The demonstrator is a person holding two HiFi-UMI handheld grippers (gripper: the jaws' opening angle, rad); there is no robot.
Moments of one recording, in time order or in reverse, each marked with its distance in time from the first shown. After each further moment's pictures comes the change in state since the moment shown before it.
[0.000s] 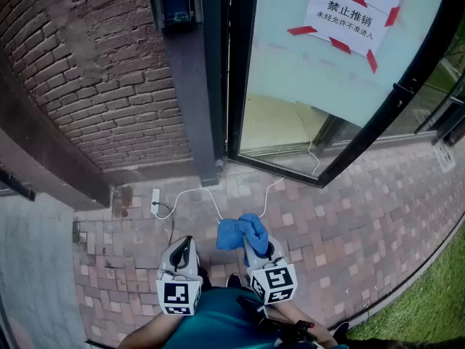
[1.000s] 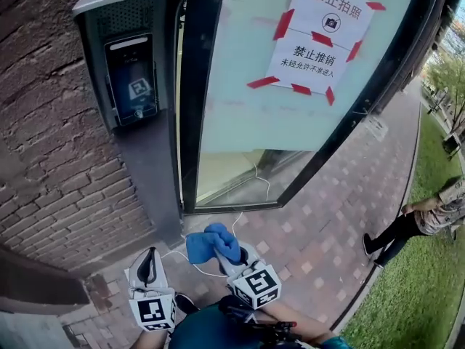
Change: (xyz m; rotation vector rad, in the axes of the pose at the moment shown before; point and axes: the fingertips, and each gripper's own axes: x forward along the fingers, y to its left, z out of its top) left arm 0.223 0.202 0.114 0.007 -0.169 -0.213; right arm 0.230 -0.015 0.134 -0.065 -0.076 -0.171
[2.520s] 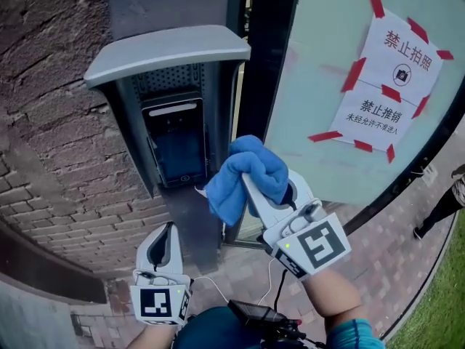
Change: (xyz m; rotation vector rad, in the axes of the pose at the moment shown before) left arm 0.096 0.060 0.175 0.027 -0.197 0.144; right arm 0.106 -0.041 0.339 -0.305 -0.466 0.229
